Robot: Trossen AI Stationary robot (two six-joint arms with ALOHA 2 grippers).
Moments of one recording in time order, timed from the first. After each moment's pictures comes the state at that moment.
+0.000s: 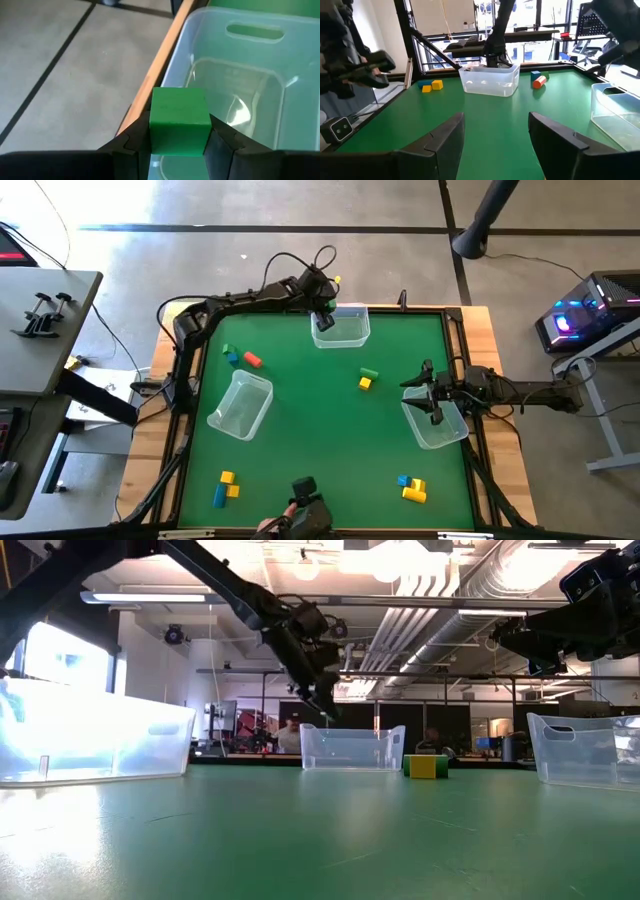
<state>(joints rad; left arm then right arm) 0.60 2.10 1.64 -0.34 -0.03 0.28 -0.01 0.06 0.02 0.00 -0.07 0.07</state>
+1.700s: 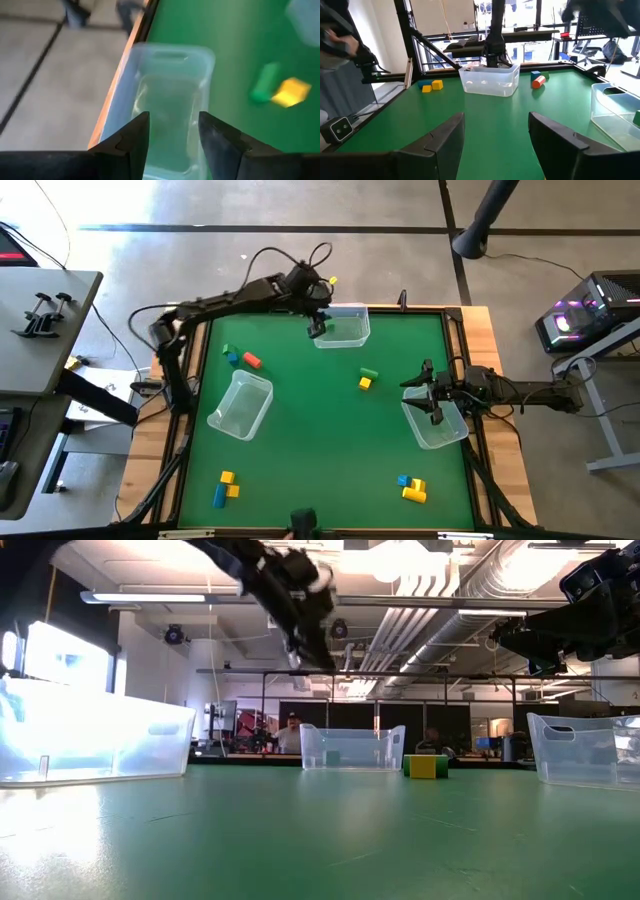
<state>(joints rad) 0.50 1.83 1.60 -0.51 0.09 0.32 -0.01 0.06 0.02 0.00 -0.07 0.07</state>
